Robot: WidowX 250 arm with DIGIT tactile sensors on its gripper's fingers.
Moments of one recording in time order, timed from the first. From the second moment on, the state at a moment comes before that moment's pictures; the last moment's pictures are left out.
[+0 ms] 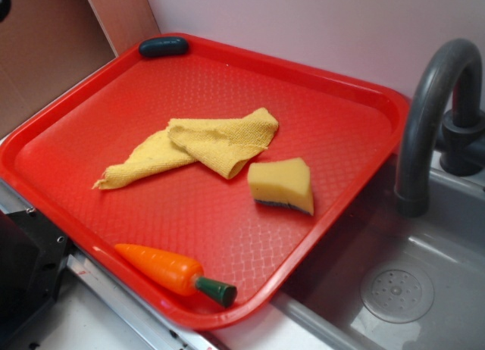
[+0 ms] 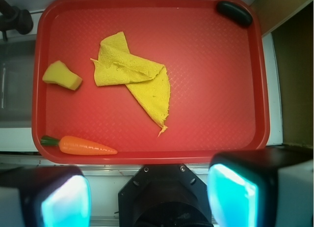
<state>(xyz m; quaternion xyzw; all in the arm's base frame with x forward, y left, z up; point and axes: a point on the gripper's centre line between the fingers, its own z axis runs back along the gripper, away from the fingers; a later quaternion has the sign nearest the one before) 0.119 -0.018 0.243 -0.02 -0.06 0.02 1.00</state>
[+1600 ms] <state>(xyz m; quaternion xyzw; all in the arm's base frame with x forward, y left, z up) 0.217 -0.152 0.124 -0.02 -0.07 -0.50 0.86</state>
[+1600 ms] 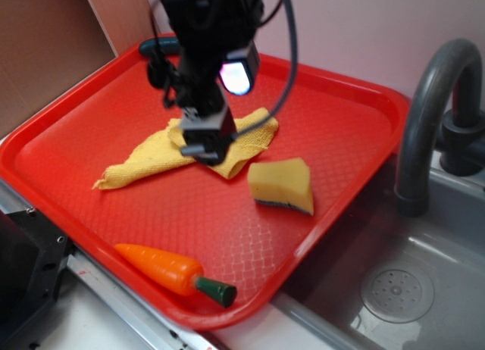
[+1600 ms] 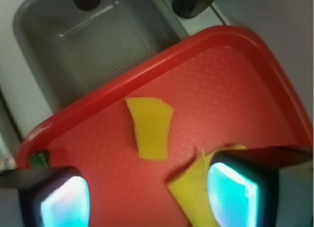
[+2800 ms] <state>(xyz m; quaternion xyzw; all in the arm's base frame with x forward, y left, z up) 0.234 -0.177 0.037 0.00 -0.02 -0.48 0.88</state>
